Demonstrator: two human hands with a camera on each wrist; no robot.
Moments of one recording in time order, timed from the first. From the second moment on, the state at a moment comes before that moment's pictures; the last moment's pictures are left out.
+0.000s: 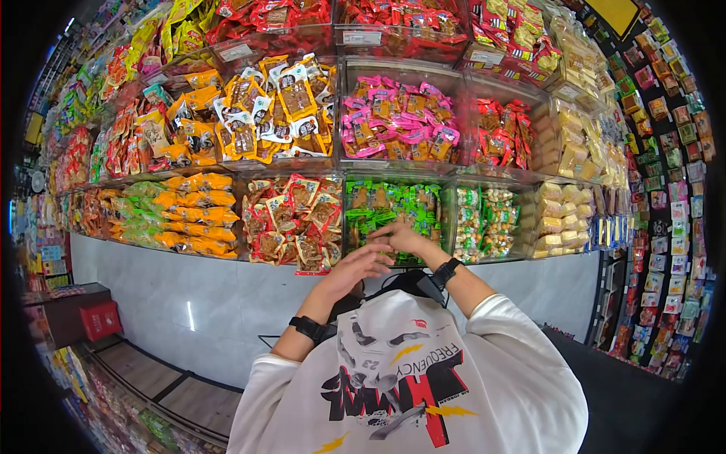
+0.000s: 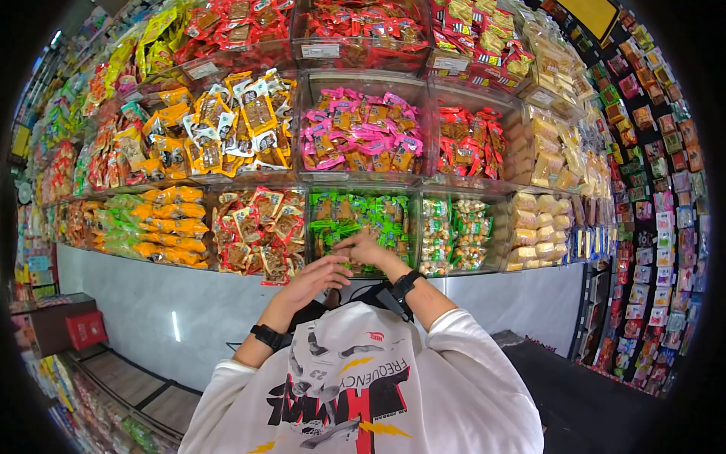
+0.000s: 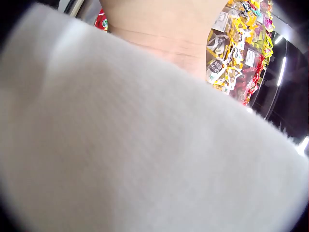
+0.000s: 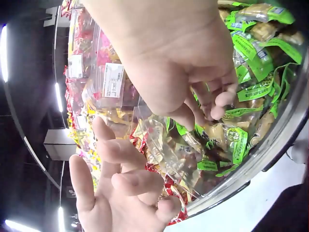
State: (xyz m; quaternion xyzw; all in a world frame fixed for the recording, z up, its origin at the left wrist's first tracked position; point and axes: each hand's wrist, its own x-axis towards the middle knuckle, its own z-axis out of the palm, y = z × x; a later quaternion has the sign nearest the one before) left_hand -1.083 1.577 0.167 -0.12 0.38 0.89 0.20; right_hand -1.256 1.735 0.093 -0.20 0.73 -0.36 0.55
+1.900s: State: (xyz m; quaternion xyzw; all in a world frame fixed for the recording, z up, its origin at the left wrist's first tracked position) left_hand -1.081 1.580 0.166 -0.07 0.42 0.86 0.27; right_hand -1.225 1.719 0.100 -0.13 0.59 -0.51 0.61
